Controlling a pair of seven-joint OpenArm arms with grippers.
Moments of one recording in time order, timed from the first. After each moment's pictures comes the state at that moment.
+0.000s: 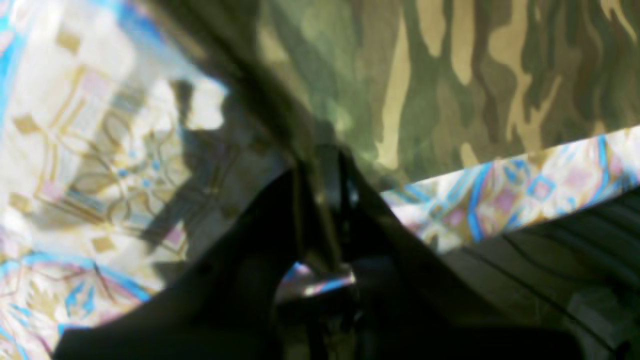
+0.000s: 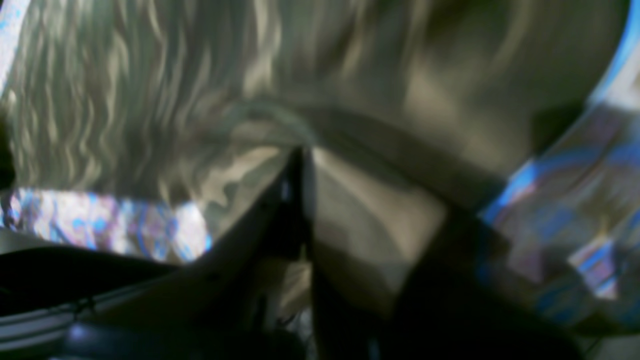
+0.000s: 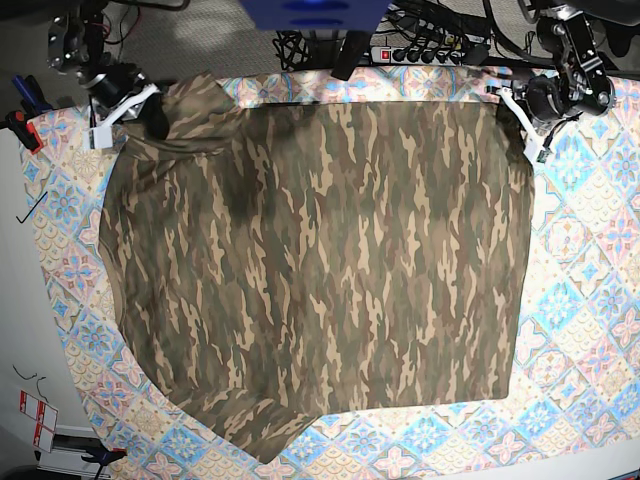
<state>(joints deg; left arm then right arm) 21.3 -14.2 -31.6 85.8 -22.9 -42.8 64.0 -34.0 19.9 17.4 84.0 42.9 33.9 -23.5</state>
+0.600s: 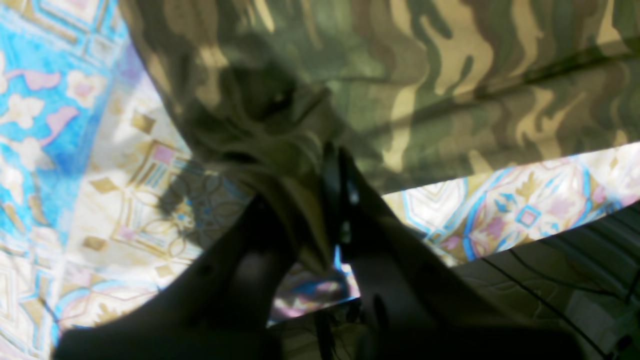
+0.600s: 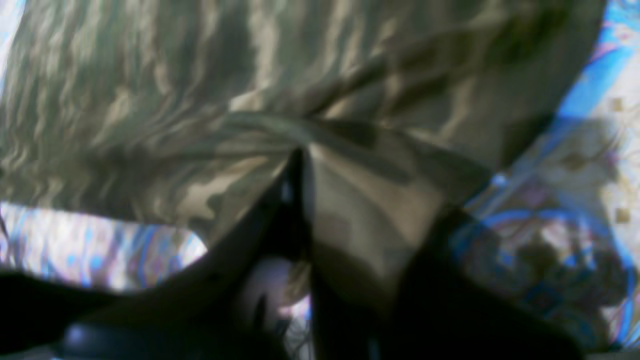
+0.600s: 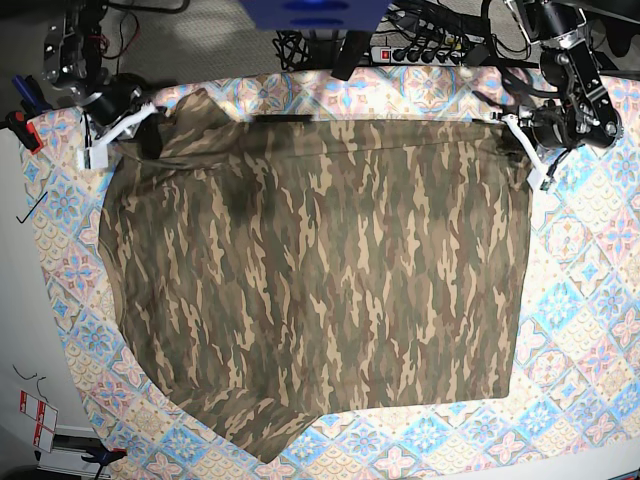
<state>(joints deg) 12.7 -14.1 -32.5 85.7 -22.6 -42.7 74.0 -32.2 20.1 17.2 92.1 42.9 24.4 -28.9</state>
